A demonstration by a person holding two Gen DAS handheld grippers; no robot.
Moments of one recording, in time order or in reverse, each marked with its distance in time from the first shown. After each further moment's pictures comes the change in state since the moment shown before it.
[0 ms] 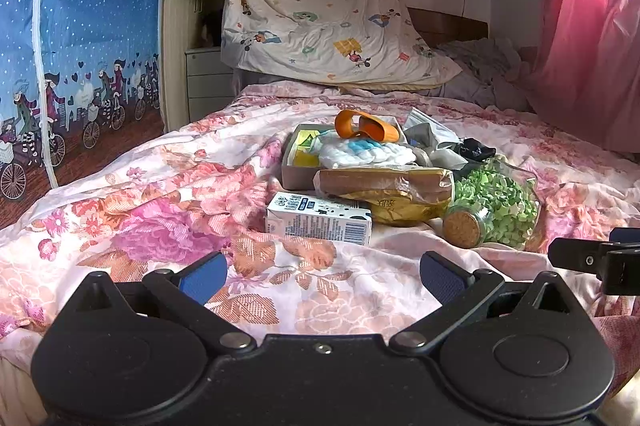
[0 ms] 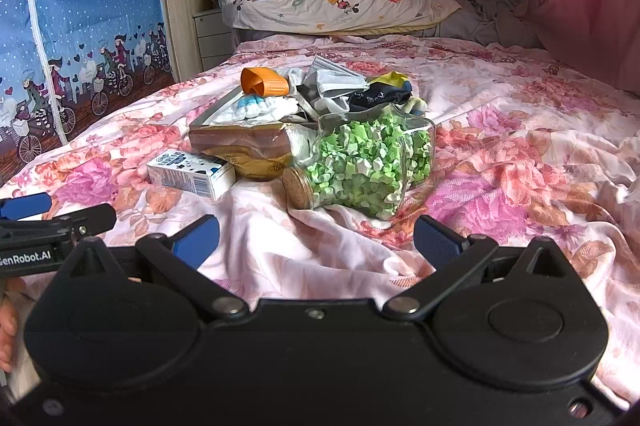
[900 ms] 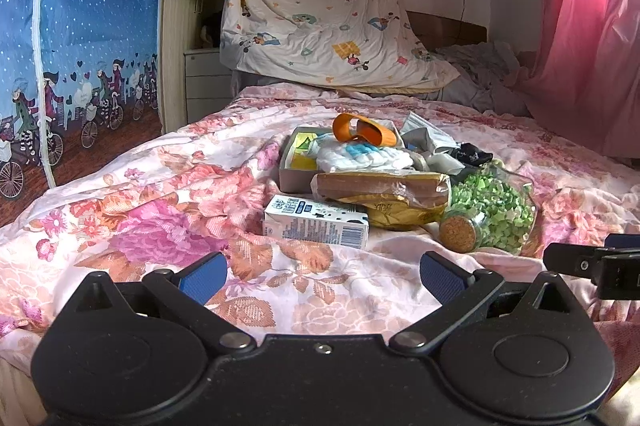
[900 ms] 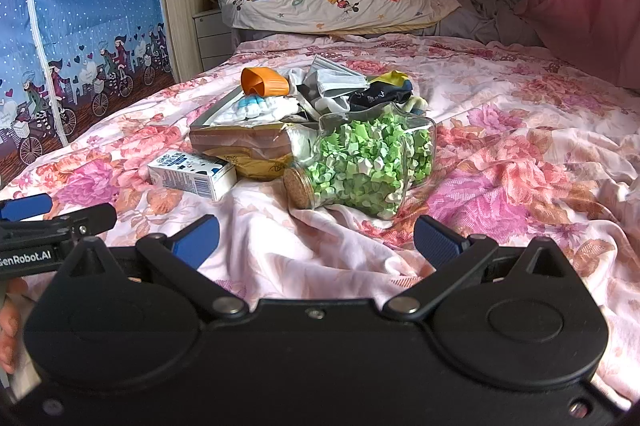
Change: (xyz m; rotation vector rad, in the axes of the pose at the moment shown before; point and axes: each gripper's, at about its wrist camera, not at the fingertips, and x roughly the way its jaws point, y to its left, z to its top) left arm -0.002 0.002 0.003 -0.018 -0.007 -0.015; right arm 0.001 0.000 0.000 0.006 -0.001 0.001
